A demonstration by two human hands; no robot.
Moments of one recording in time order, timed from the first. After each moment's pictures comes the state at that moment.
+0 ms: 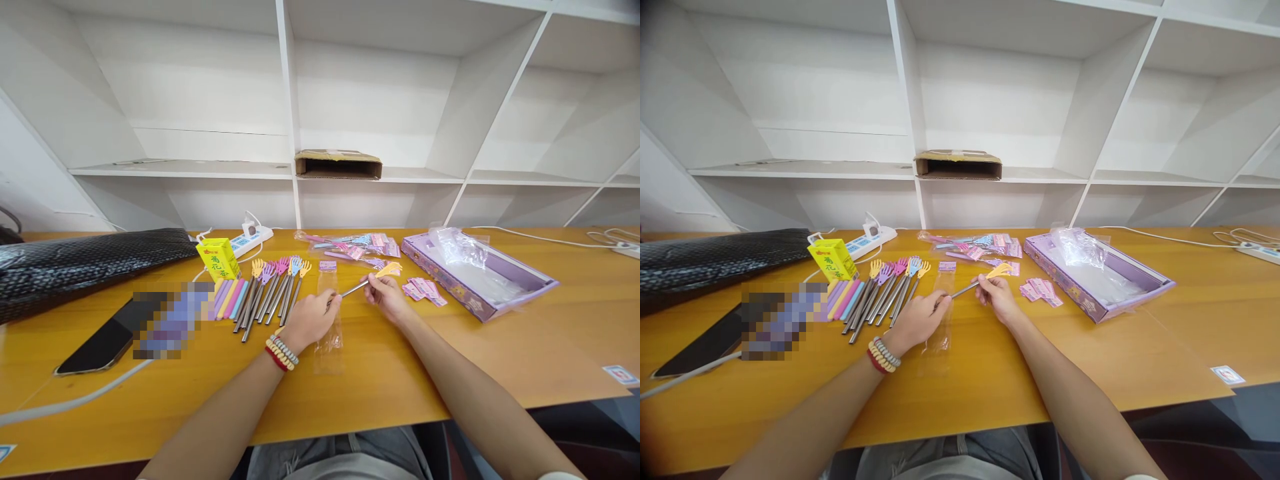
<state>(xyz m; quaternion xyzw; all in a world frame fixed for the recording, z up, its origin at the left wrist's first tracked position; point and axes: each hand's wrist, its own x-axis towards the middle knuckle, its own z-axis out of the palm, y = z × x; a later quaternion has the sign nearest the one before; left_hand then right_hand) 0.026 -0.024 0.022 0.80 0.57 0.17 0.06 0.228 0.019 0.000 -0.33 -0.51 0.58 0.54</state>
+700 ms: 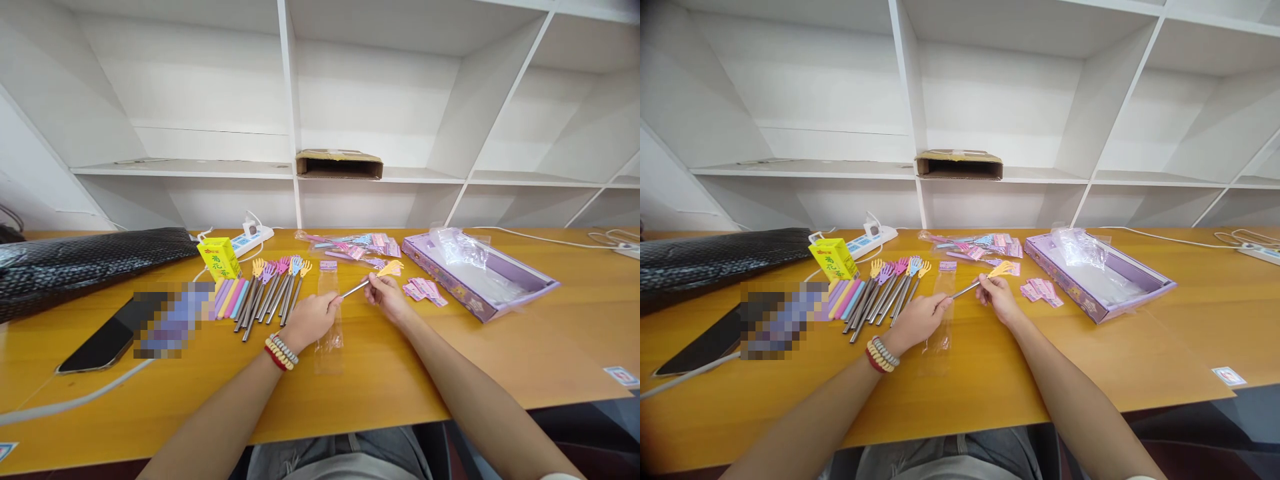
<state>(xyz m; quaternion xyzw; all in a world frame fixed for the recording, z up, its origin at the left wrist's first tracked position) 0.026 -0.025 0.028 0.82 0.55 0.14 0.07 0.227 0.020 0.000 -0.35 -0.51 0.57 0.54</state>
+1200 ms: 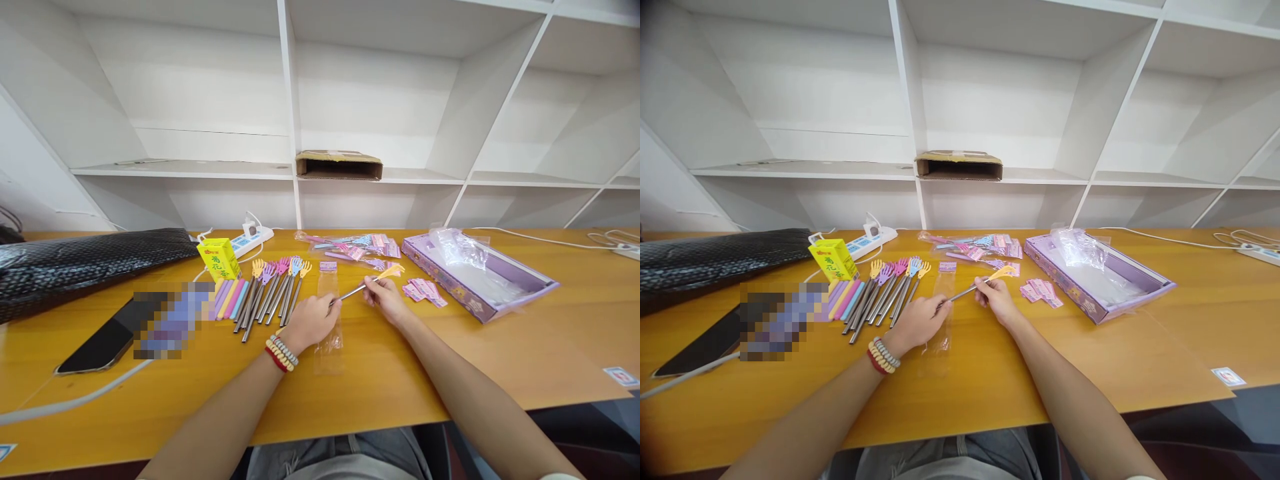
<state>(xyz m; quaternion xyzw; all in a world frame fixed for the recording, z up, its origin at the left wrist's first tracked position) 0.029 -0.027 0.028 0.82 0.55 0.14 0.05 0.225 0.020 -0.002 -0.38 -0.54 0.54 0.53</state>
